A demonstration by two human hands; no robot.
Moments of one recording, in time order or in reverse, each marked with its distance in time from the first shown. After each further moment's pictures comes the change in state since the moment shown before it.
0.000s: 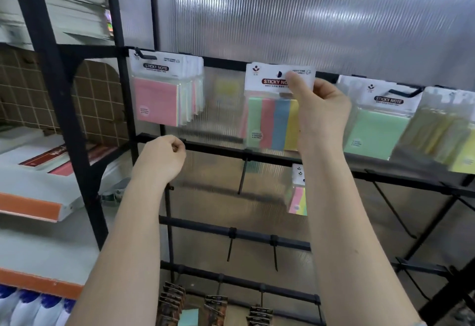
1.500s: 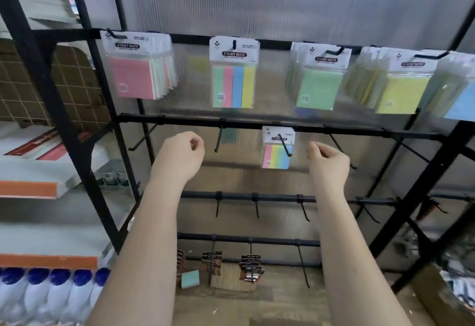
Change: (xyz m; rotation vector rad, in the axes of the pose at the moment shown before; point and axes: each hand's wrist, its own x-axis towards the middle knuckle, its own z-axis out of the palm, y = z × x) left_hand -0.101 0.038 0.010 -0.039 -0.109 0.187; right_hand -0.071 0.066 -0.151 -0.511 0.278 0.207
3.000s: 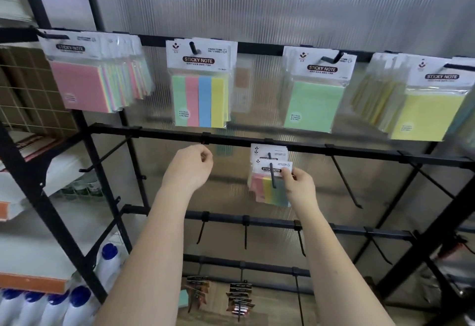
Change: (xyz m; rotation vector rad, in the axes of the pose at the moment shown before) left_hand 0.075 0.026 0.097 0.025 -0.081 -0.050; right_hand 0.102 0.069 0.050 -0.208 -0.414 -0.011
